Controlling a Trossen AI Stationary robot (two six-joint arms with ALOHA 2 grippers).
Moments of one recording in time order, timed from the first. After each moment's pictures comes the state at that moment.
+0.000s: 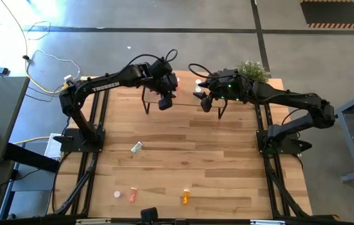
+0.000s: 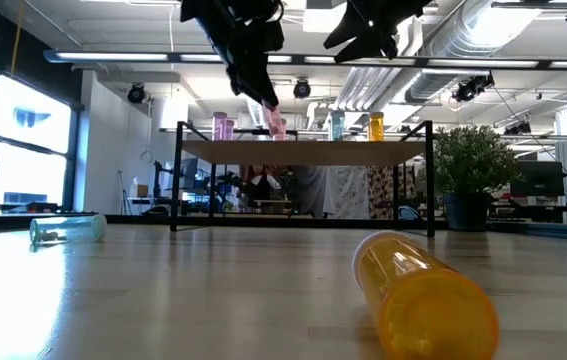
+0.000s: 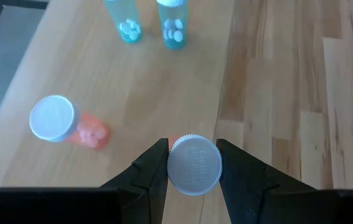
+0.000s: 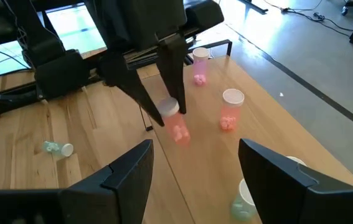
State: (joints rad) left arm 0.56 1.71 1.58 -0.79 0.13 0.27; right arm -0.29 1.30 1.21 -0.38 0.12 0.11
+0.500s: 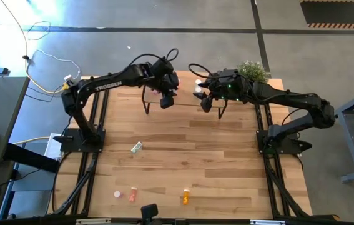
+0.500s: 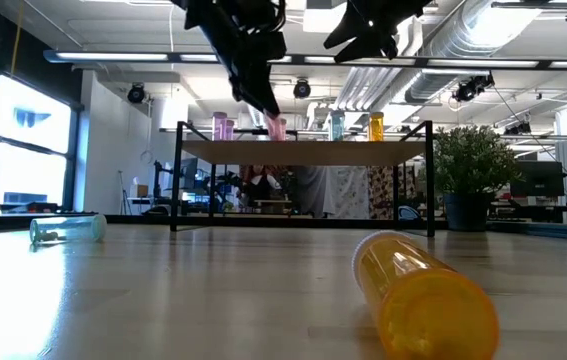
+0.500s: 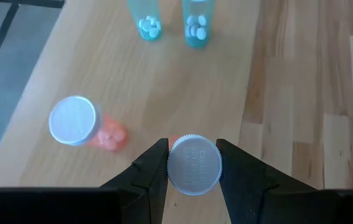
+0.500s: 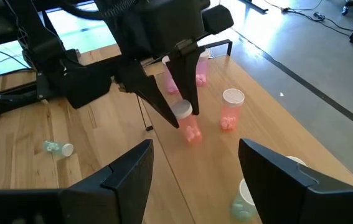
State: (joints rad) left arm 0.57 1.74 1.58 -0.76 0.10 0.28; right arm -0.29 1.30 1.21 -0.38 0.12 0.11
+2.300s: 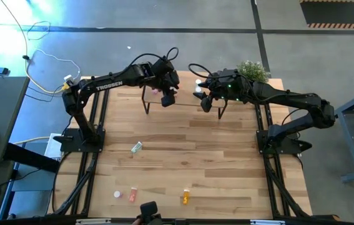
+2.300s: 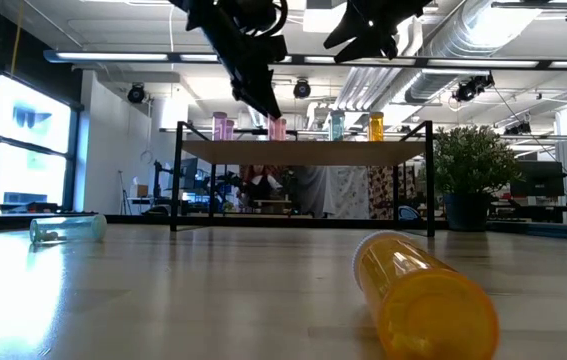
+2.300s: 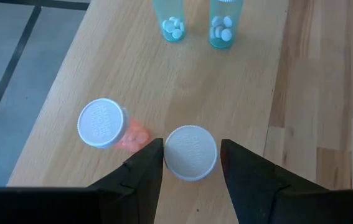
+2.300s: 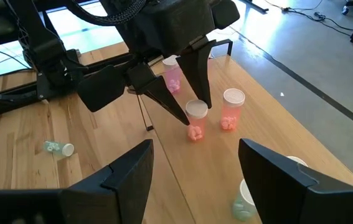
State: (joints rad) left arm 0.58 1.75 1.58 -0.73 0.04 0.29; right arm -0.29 1.30 1.21 -0.38 0.12 0.11
